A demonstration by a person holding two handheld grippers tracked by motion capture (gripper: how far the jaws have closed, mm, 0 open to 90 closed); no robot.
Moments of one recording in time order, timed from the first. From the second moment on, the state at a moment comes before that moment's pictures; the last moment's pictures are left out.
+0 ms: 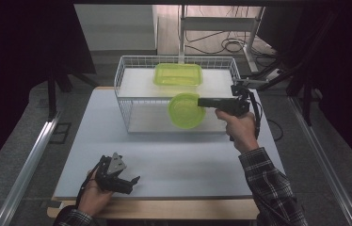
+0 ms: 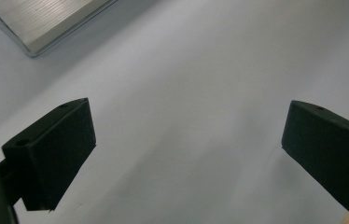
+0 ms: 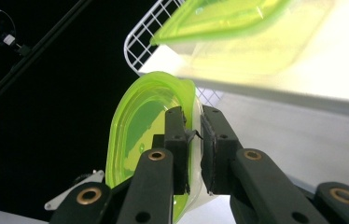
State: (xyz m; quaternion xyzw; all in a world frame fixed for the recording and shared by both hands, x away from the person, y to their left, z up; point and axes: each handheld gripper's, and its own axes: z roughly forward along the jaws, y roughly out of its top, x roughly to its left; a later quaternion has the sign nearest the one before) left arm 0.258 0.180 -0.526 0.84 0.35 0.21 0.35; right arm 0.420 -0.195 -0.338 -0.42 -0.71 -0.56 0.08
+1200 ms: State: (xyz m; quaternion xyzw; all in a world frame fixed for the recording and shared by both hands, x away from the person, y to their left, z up) left arm 0.258 0.182 -0.525 0.84 0.36 0.21 0.35; right arm 0.469 -0.163 -0.263 -0.45 -0.67 -0.59 0.02
